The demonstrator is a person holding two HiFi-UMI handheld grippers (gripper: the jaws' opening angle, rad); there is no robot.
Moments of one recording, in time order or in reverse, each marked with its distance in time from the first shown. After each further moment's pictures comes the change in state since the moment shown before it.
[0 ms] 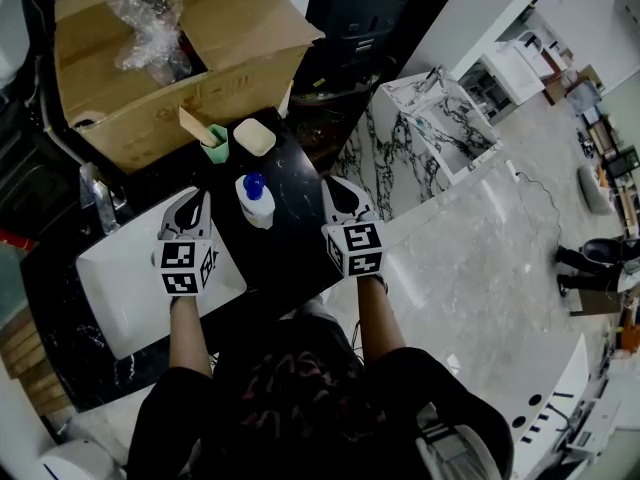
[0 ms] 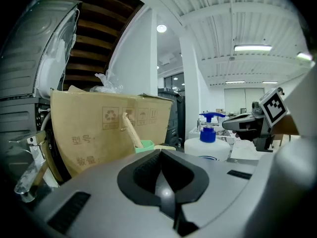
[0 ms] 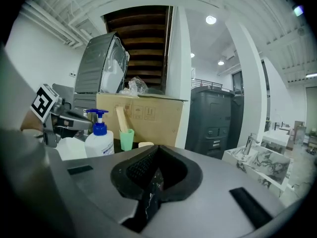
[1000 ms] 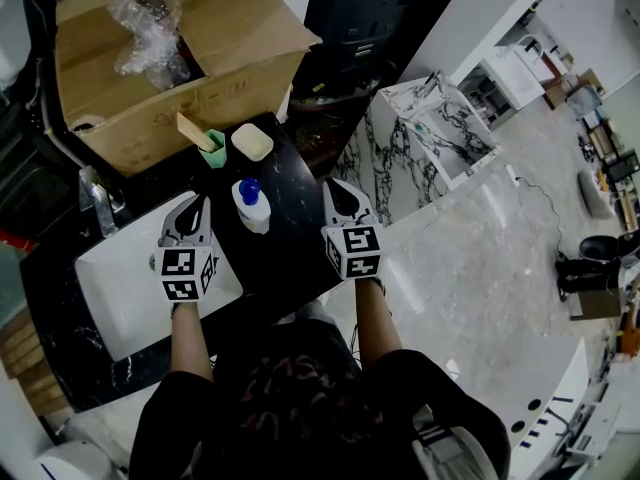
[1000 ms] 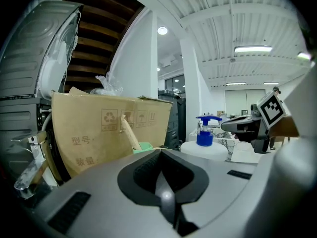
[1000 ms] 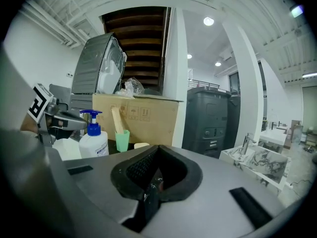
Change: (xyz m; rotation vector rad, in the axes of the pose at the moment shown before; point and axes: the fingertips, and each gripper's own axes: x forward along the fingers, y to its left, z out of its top) left arm -0.002 -0.008 0.005 -0.008 -0.025 0.015; right arm 0.000 -0.015 0.000 0.009 -0.011 -0.028
